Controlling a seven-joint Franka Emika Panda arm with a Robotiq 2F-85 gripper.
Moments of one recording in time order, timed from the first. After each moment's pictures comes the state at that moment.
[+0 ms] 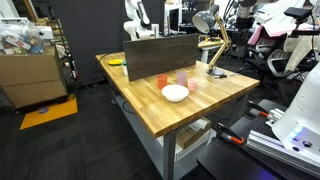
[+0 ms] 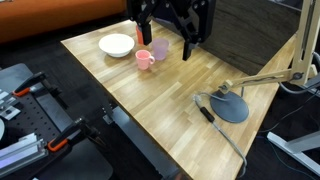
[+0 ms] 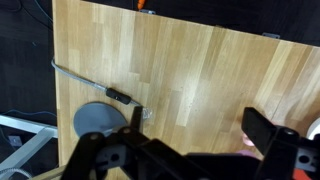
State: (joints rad) arm -0.18 -0.22 -0.38 -2.52 -0.21 2.42 -0.55
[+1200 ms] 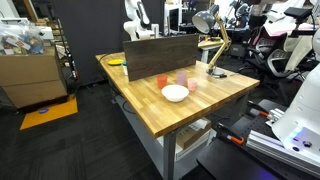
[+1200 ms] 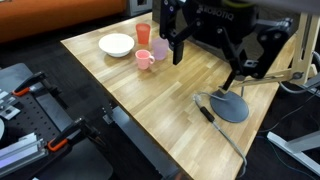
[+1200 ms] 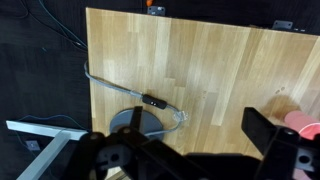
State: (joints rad) arm -0.26 -0.12 -0.48 -2.41 -0.08 2.43 -0.76
